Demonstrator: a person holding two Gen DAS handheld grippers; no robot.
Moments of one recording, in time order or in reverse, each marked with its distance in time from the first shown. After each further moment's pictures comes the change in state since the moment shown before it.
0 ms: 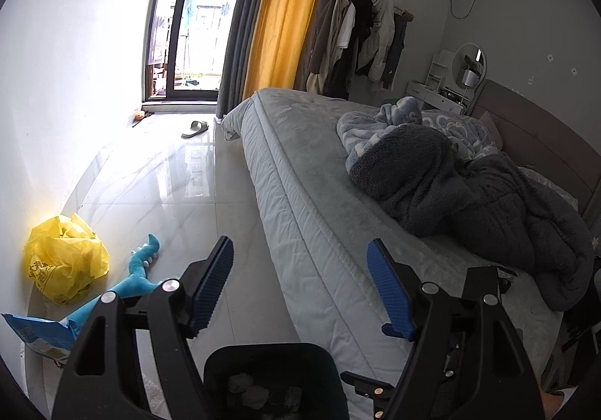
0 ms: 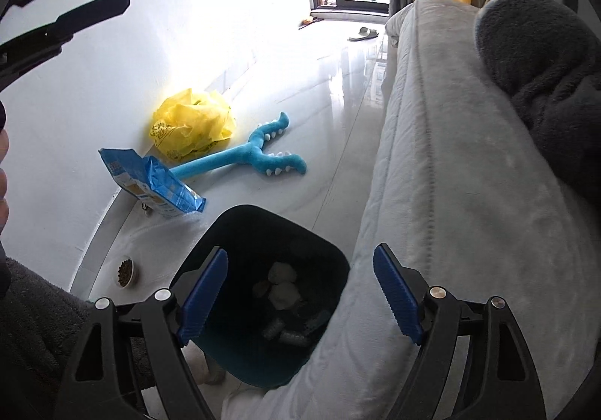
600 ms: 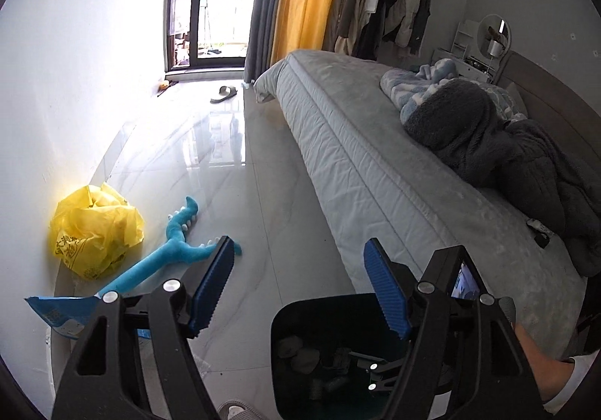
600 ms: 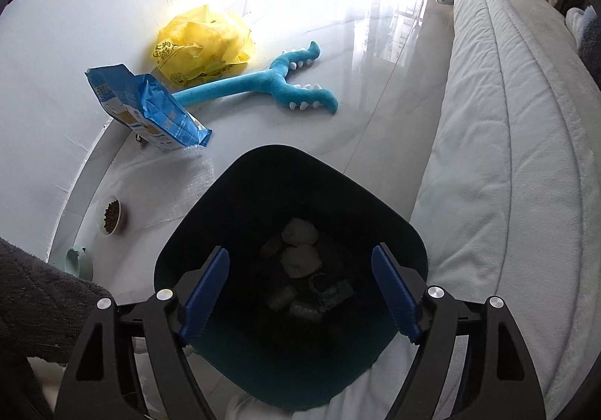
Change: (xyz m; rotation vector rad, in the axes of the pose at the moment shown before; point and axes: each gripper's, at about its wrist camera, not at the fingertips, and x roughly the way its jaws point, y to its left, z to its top) left arm -0.005 0.076 -0.035 0.008 0.127 0.087; right arm 0.110 0.068 -0.008 -0.134 0.264 0.006
